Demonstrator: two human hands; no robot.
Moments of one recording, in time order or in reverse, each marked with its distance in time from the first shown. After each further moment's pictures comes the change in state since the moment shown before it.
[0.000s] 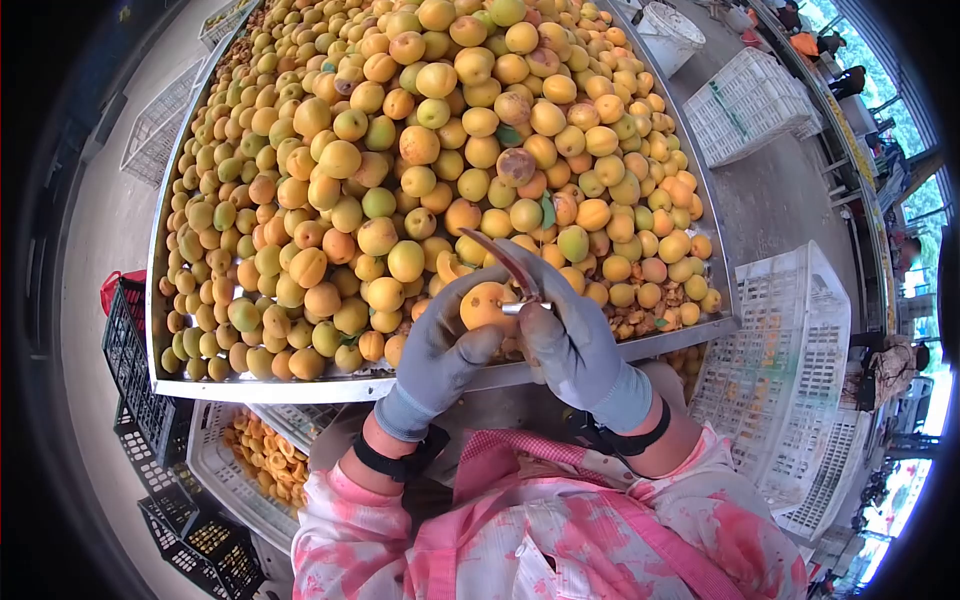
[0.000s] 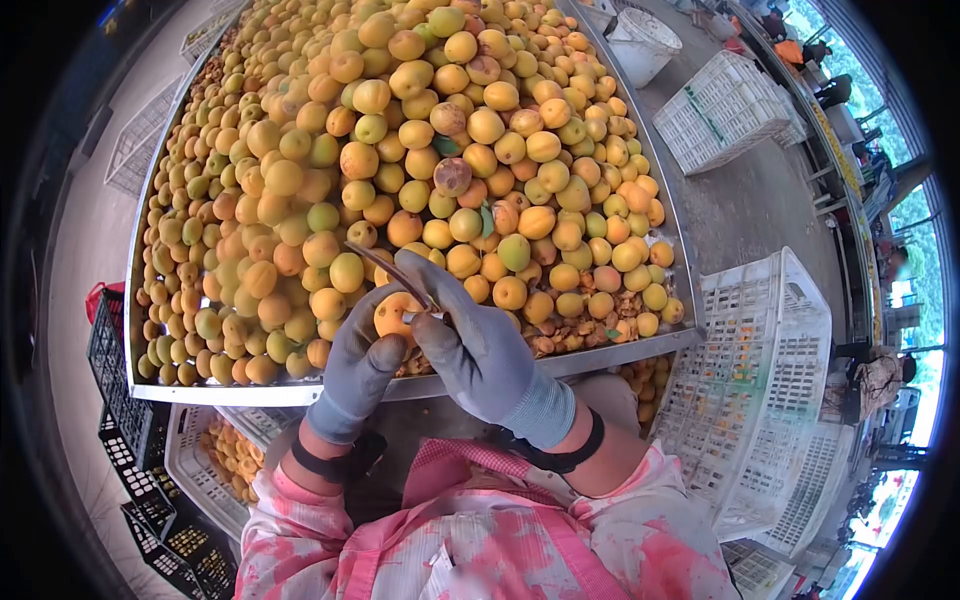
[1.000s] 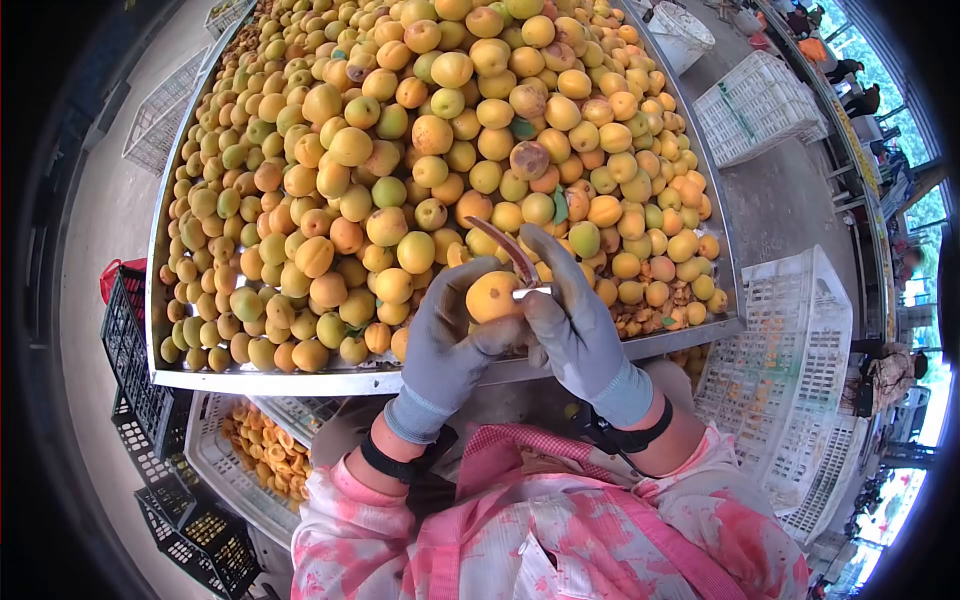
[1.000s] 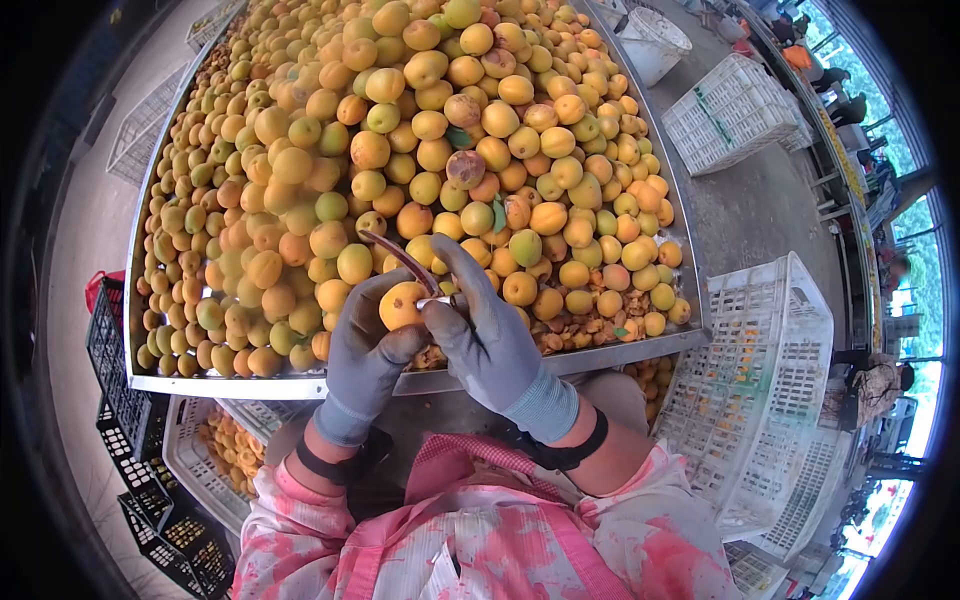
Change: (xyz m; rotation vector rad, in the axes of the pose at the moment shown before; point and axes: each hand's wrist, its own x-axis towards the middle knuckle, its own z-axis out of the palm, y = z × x) left_hand -0.002 -0.005 0.004 -0.020 0.141 0.089; right_hand 0.004 0.021 0.008 -0.158 0.093 -0.127
